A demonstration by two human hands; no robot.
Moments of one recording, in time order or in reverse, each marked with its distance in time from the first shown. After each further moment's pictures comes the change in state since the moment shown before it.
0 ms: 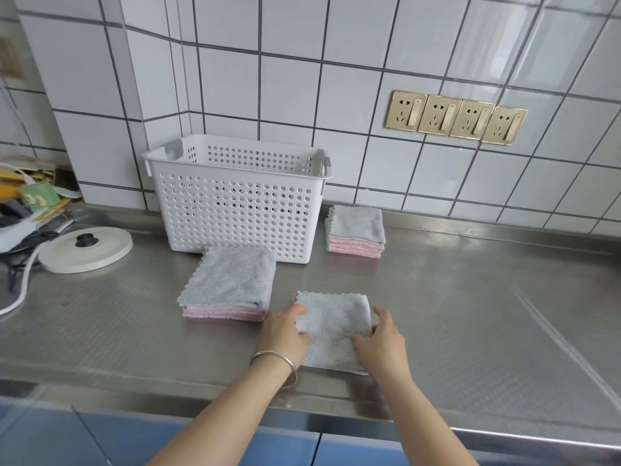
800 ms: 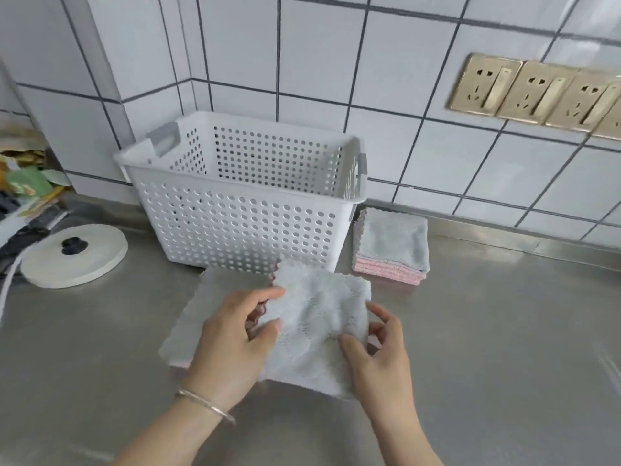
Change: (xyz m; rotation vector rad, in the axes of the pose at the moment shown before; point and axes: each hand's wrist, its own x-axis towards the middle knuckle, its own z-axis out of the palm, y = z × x) left_hand 0.043 0.011 -0.087 -0.249 0.214 0.135; right_hand 0.043 -0.072 0.003 0.479 -0.128 -0.047
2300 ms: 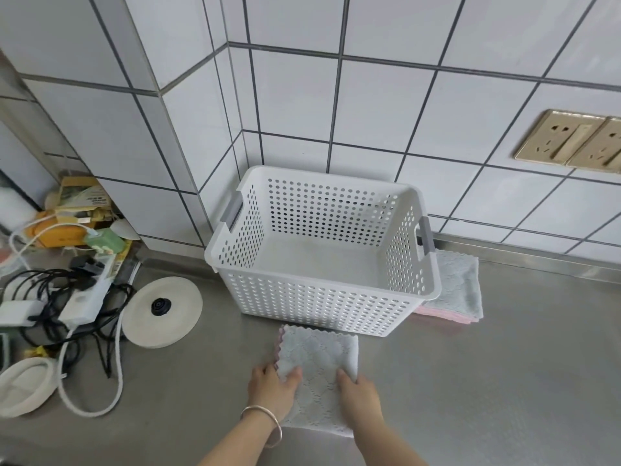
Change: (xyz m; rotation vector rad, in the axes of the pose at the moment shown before) left_hand 0.063 -0.082 -0.058 0.160 -0.331 -0.871; right_hand 0.031 -0.043 0.135 -0.284 -0.141 0.743
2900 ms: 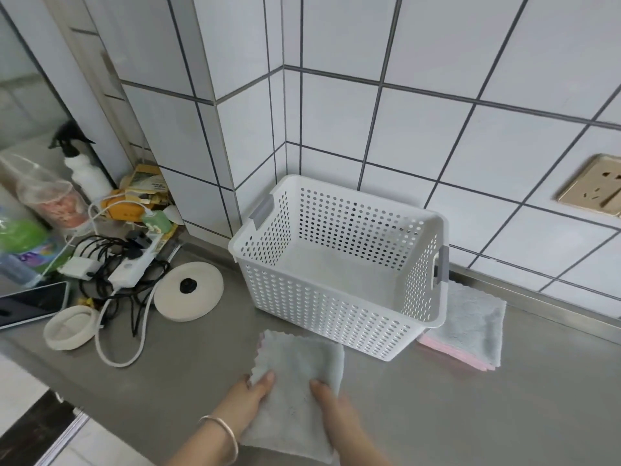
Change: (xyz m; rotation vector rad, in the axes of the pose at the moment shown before) left_hand -0.062 0.000 -0.027 -0.503 -0.018 -0.121; right_hand -0.018 -0.004 -0.018 0.073 -0.425 -0.141
